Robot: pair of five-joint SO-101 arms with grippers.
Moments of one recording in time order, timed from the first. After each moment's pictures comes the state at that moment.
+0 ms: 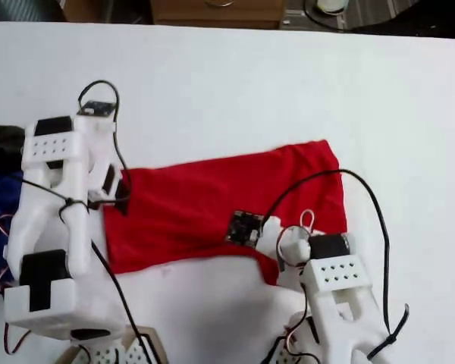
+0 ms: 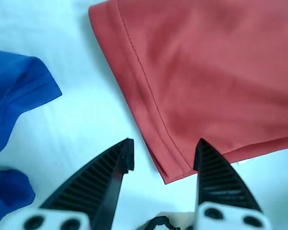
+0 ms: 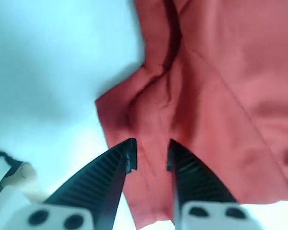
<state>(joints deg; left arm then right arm) -17.6 2.1 14.8 87.3 -12.7 -13.0 -48.9 70.4 68.9 63.8</state>
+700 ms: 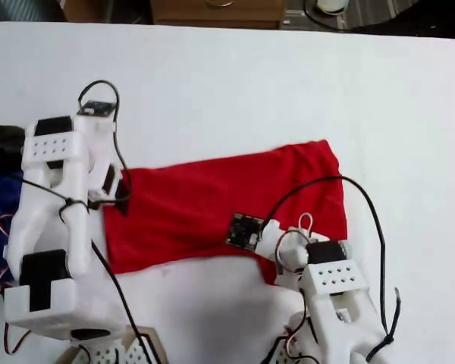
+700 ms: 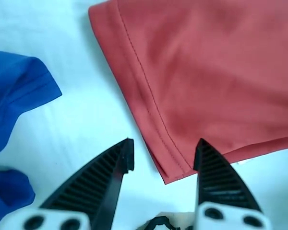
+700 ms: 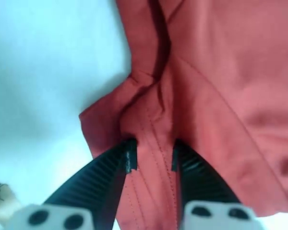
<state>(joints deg) -17.6 2.1 14.8 87.3 -12.7 -13.0 -48.9 76.0 60.0 63.8</state>
